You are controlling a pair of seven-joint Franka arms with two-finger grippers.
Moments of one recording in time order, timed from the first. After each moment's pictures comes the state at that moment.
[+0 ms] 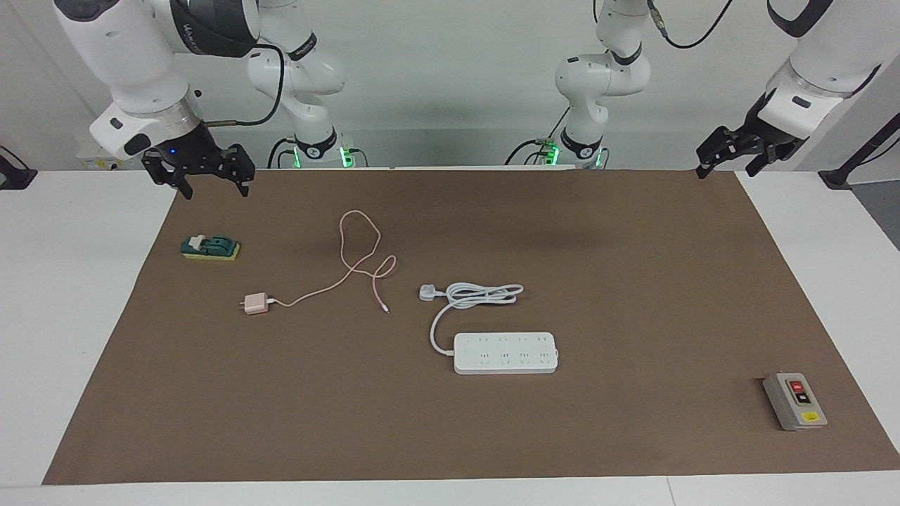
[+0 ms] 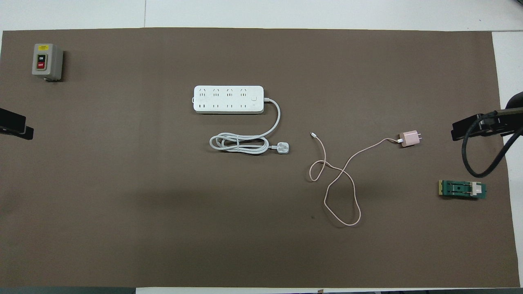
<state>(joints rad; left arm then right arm) -0.02 0.04 0.03 -1.43 -0.02 1.36 0.02 -0.04 -0.02 0.03 -1.62 -0.04 1.53 -0.08</state>
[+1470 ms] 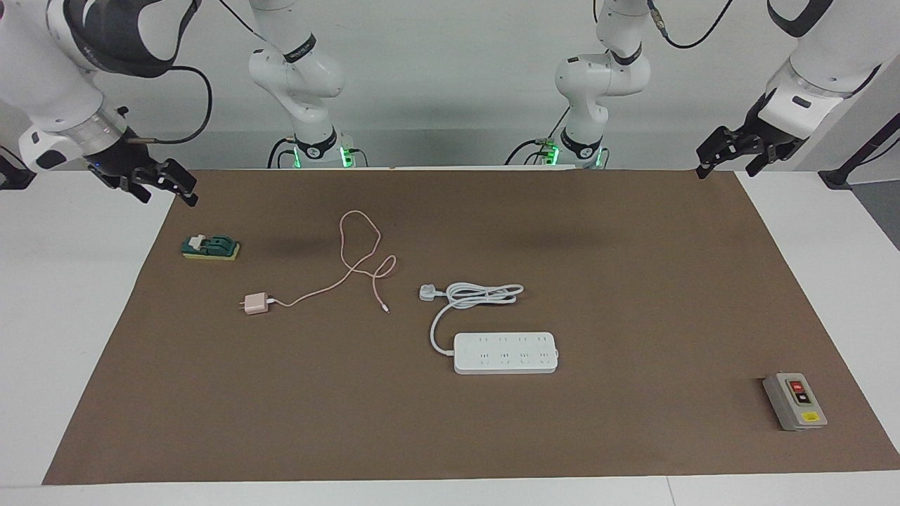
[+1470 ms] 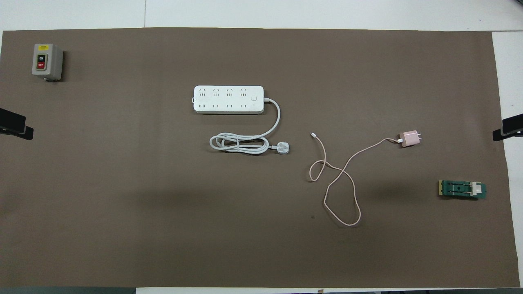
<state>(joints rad) -0.02 0.04 0.03 -1.43 -0.02 1.36 0.02 -0.28 0.05 0.00 -1.64 0.08 1.53 -0.02</state>
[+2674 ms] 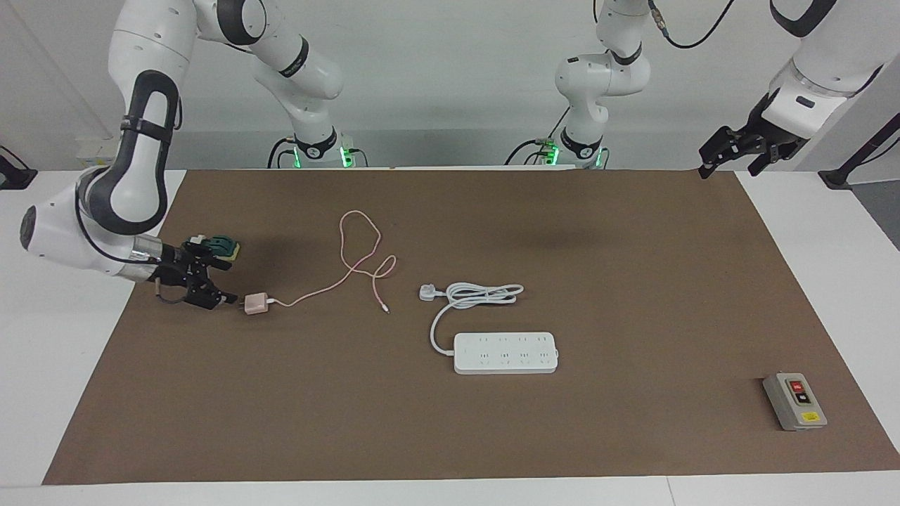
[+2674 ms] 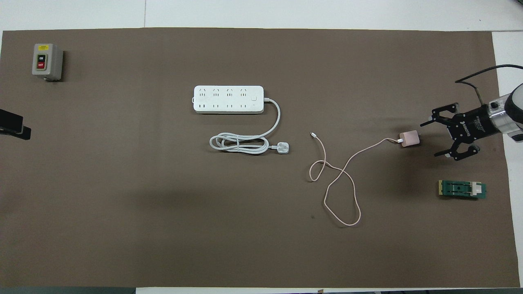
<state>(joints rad) -0.01 0.04 0.03 -1.43 -0.02 1.36 0.02 -0.34 0.44 0.01 -1.74 0.46 1.74 0.68</state>
